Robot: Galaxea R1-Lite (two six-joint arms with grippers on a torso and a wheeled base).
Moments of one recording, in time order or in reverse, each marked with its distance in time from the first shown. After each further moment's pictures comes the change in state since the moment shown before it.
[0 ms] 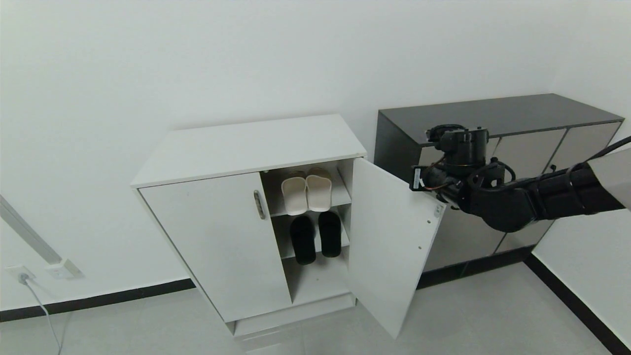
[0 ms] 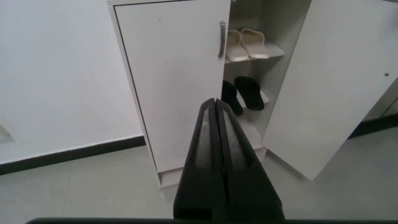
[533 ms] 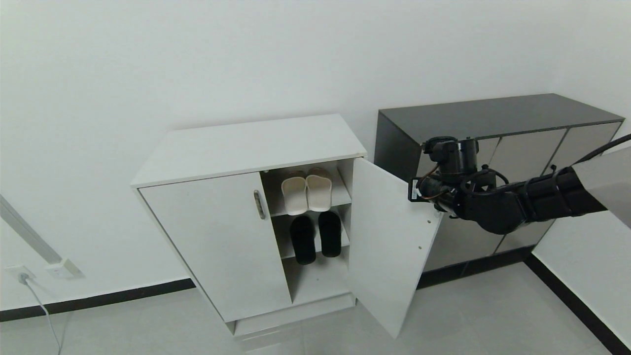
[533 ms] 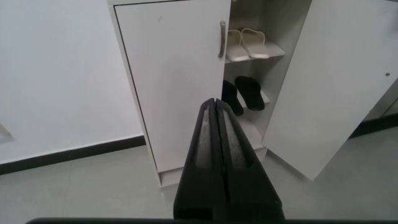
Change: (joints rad) left arm 0.000 0.000 0.000 0.000 0.000 0.000; right arm -0.004 0.031 -0.008 0.073 0.007 0.027
